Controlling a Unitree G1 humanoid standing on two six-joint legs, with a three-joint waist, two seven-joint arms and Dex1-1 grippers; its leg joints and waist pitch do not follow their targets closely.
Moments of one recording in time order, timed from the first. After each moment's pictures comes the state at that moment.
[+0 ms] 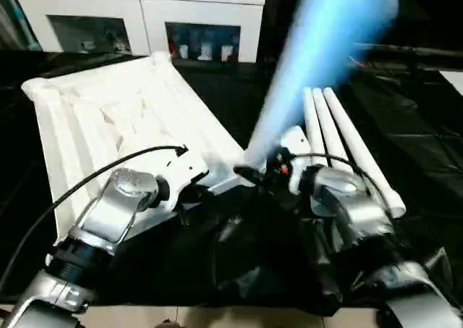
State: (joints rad) left arm -0.47 0.48 -0.30 0.17 0.02 0.53 -0.97; right arm -0.53 -0.24 0.17 0.50 0.17 0.08 0.88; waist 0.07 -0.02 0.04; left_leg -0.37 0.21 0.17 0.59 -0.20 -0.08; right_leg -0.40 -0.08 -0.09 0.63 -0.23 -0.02
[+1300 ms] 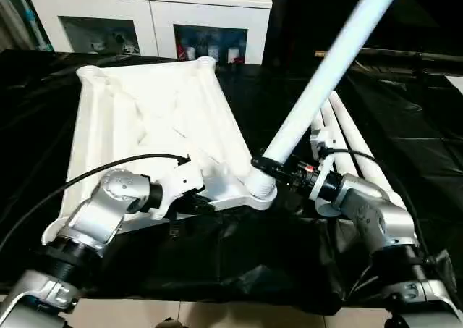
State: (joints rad) left arm -0.47 0.53 -0.34 0.29 0.00 0.24 -1.13; right arm -0.48 -0.24 0.00 0.40 0.43 0.35 0.98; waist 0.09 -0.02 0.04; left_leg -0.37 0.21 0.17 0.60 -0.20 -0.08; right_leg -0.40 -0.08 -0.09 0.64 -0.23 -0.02
